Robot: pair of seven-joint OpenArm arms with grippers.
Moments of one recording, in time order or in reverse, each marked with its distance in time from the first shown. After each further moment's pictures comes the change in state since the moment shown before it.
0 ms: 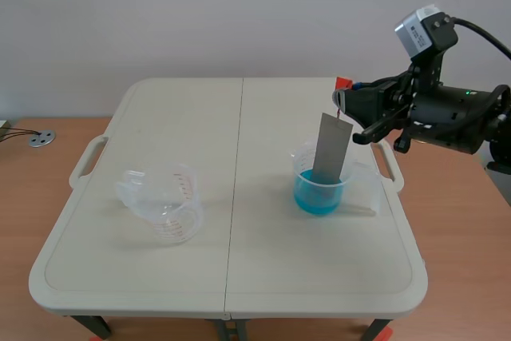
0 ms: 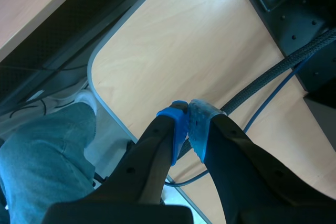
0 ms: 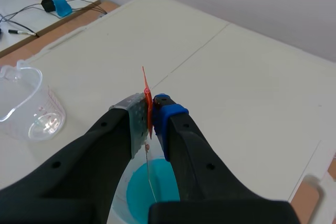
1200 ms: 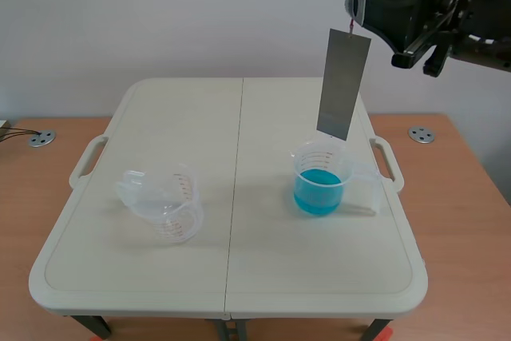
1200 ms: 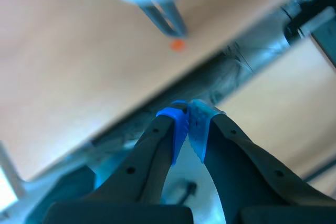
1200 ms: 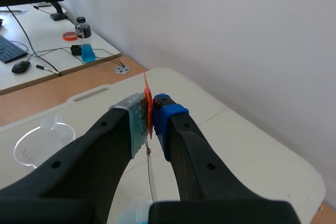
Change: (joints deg) left arm 10.2 -6.2 -21.0 22.7 -7.8 0.4 0.2; right arm 0.0 10.0 0.0 16.7 13.2 0.0 -0.4
